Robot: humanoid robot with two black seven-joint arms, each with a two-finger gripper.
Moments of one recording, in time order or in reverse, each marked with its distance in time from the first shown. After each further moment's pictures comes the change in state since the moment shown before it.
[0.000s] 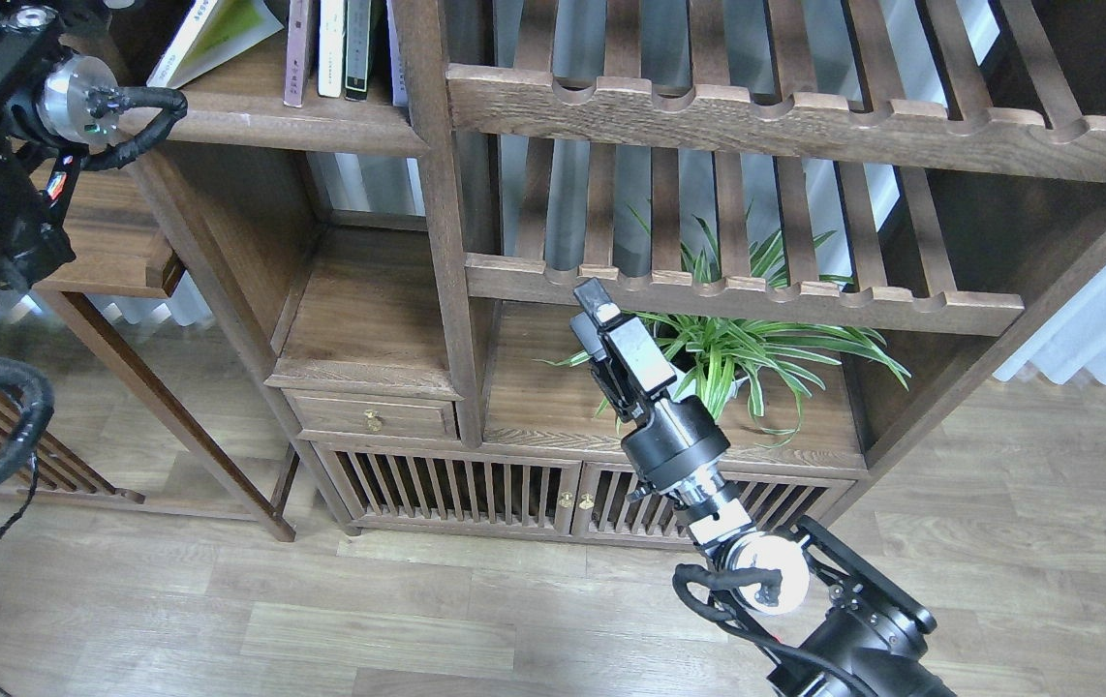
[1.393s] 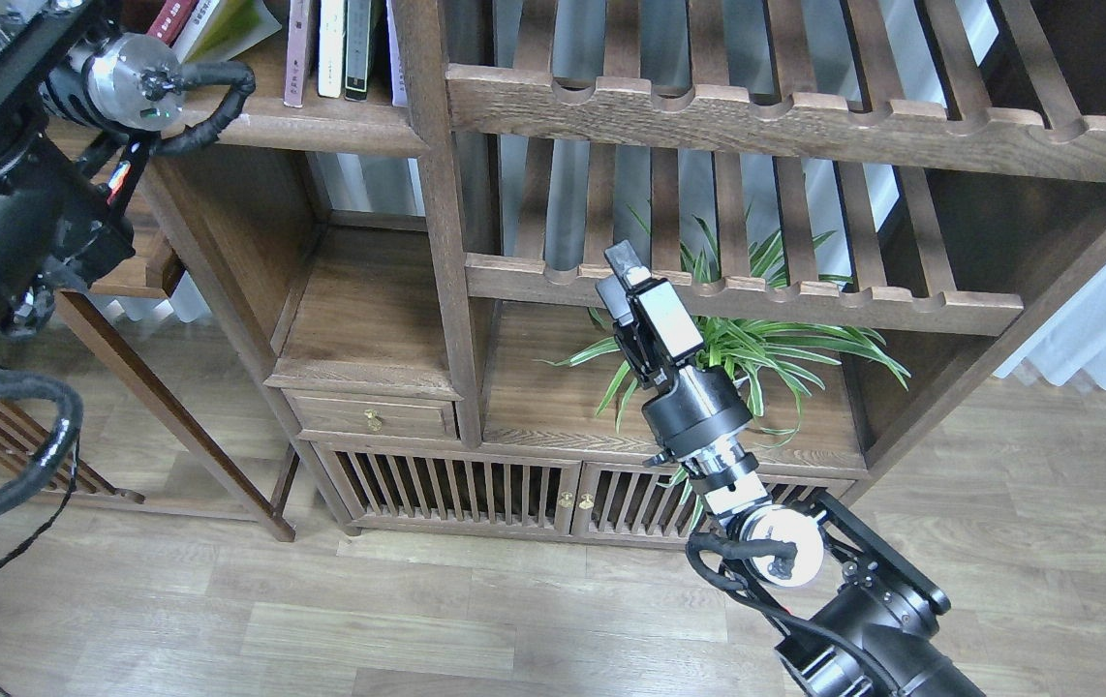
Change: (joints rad) left arm 0.105 -0.001 -0.131 -0.392 -0.200 0.007 -0.108; right arm 0.026 -0.013 0.061 0.016 0.006 0.000 0.002
